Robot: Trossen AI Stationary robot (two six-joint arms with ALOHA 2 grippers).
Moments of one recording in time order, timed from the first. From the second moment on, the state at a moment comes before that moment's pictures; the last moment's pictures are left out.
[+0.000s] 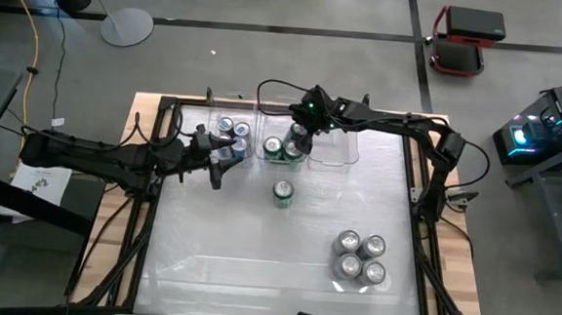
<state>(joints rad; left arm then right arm) 0.00 0.82 0.50 0.13 -0.42 -0.13 -0.48 1.86 1.39 -0.40 -0.10 -0.23</state>
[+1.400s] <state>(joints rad) 0.00 0.82 0.50 0.12 -0.42 -0.13 -0.51 1.85 1.47 -0.48 -0.10 -0.27</state>
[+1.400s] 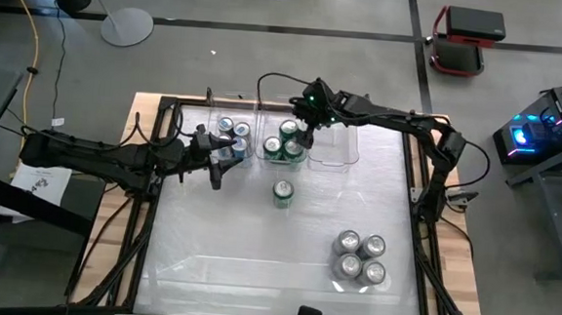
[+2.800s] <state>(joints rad) 0.00 0.82 0.50 0.12 -0.42 -0.13 -0.49 1.92 1.52 -0.34 -0.11 -0.24</state>
